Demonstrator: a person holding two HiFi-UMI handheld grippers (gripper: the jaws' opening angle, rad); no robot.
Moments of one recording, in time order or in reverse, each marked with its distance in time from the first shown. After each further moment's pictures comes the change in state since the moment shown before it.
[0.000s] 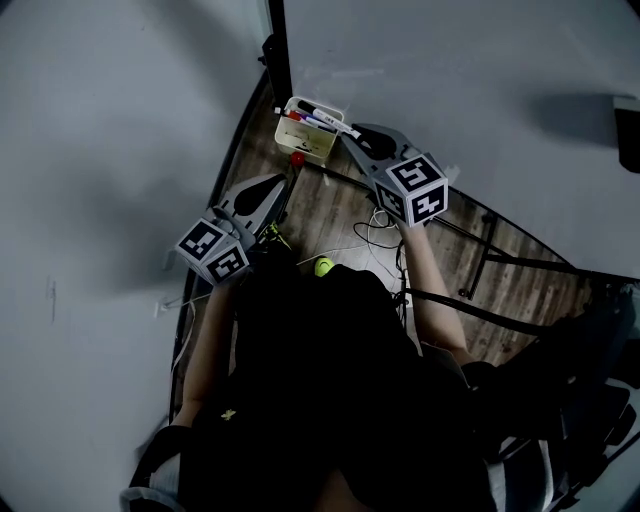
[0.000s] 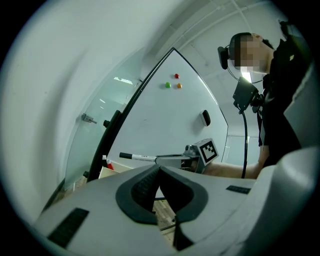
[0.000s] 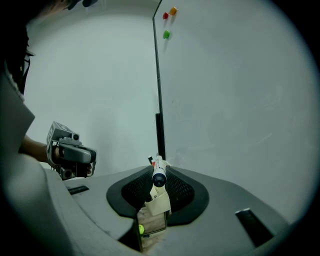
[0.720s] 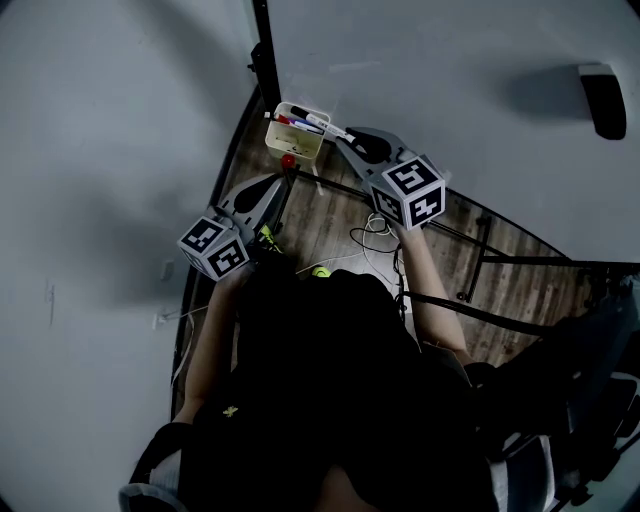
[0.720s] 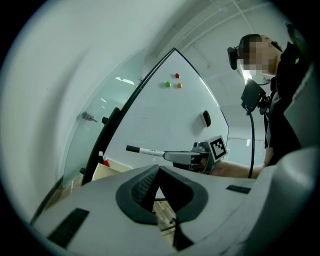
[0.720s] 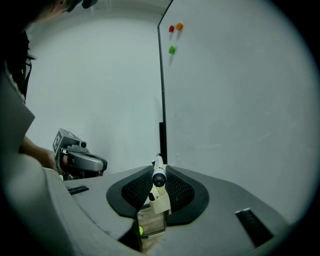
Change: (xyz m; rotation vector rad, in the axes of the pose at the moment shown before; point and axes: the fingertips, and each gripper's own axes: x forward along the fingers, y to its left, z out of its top) left arm 0.008 -0.004 -0.007 -0.018 -0.024 0.006; right arm -0.029 0.009 0.014 -0.023 -0.039 -0.006
